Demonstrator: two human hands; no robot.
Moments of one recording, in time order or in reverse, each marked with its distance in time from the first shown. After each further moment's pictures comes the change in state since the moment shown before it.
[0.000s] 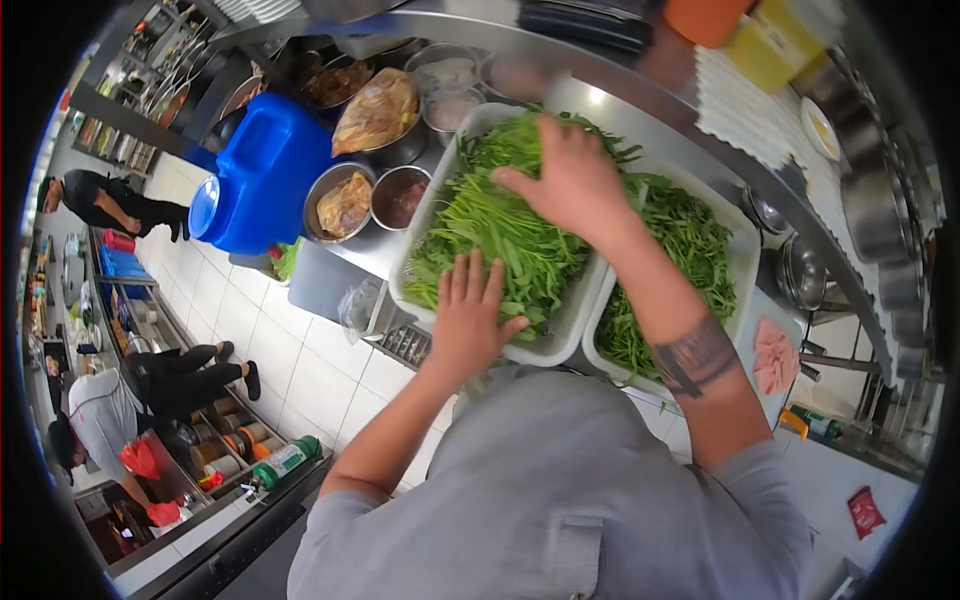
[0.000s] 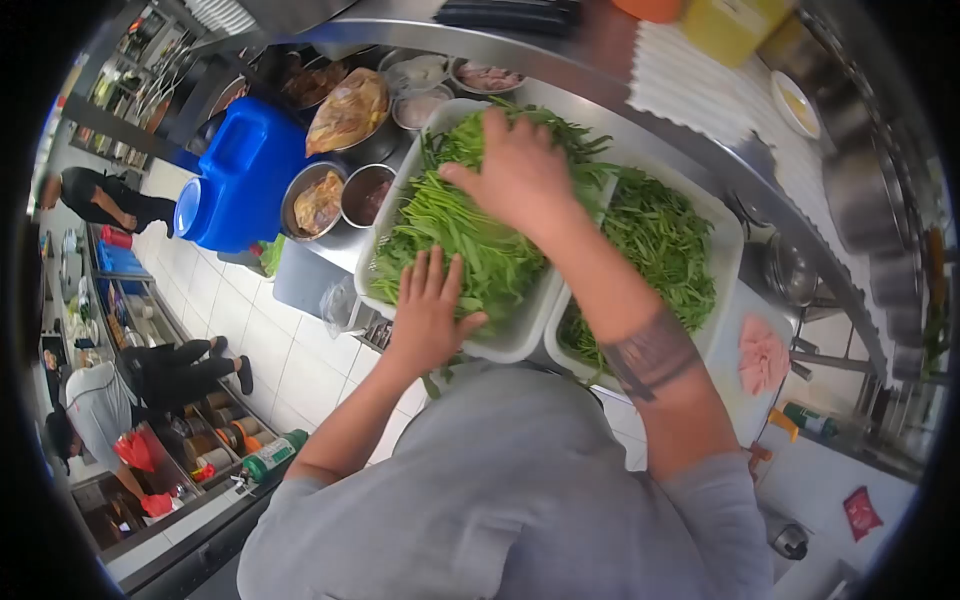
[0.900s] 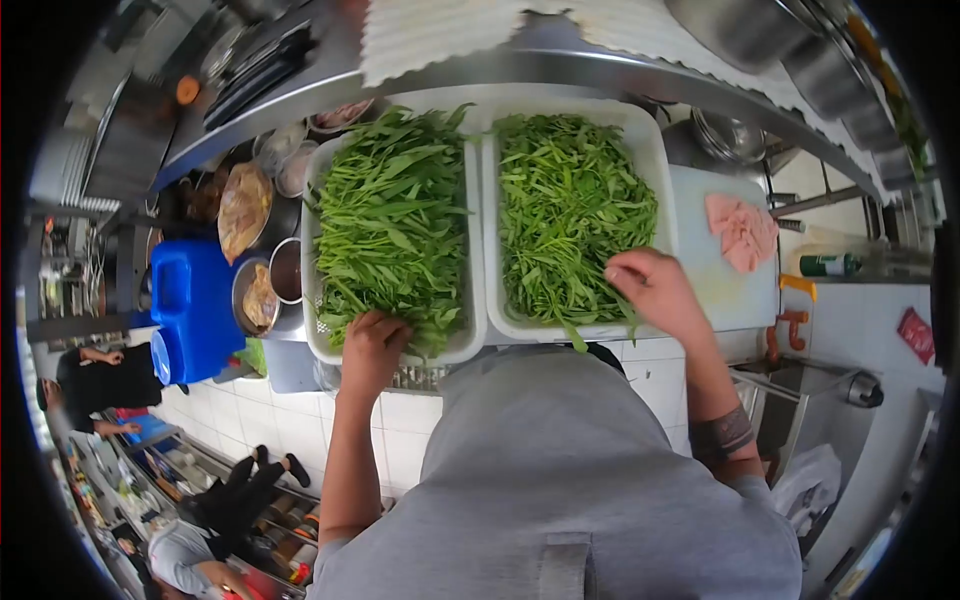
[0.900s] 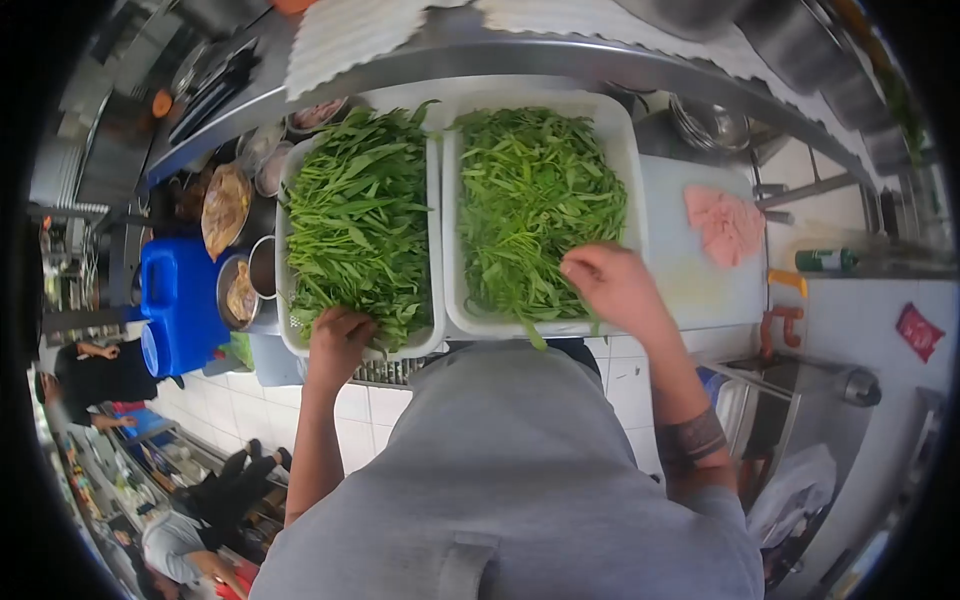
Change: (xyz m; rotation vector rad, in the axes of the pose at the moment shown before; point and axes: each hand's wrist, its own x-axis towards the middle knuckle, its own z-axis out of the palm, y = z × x) left_hand 0.019 -0.015 -0.020 -0.233 -0.138 0.125; right_hand -0.282 0.208 0.012 0.614 0.217 0.422
